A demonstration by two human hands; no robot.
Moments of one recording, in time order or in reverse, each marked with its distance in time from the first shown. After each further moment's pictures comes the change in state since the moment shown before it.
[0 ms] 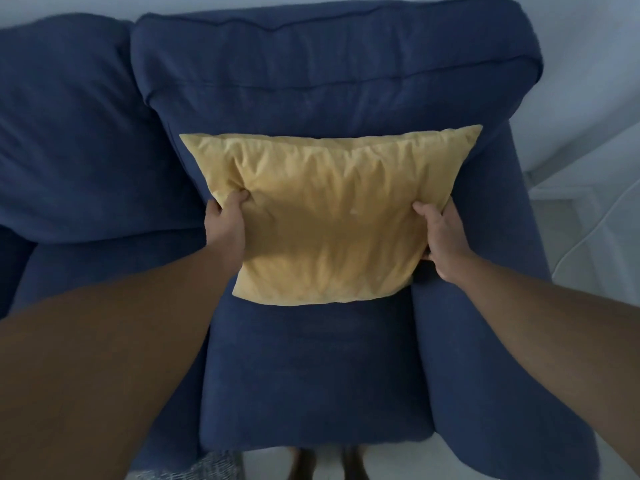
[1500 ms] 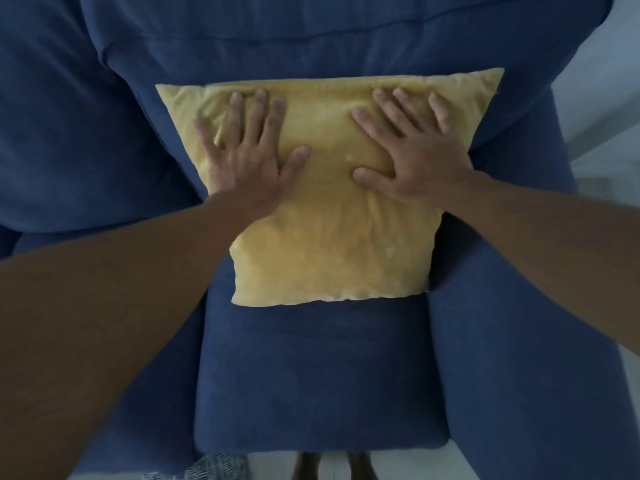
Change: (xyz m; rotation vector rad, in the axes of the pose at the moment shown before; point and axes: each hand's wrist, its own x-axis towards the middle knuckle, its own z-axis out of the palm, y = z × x) left_hand 0.048 0.011 0.060 1.401 0.117 1.026; right_hand 0.087 -0.036 0.044 -1.591 -0.130 -0.928
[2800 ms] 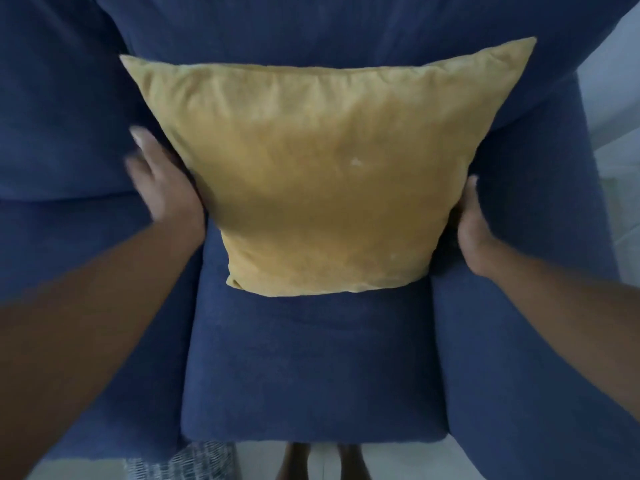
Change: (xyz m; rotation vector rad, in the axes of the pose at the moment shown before) left_hand -0.061 -0.080 0.037 -1.295 0.375 -1.056; right_hand -0.096 -0.016 0.072 1.373 -0.153 1.044
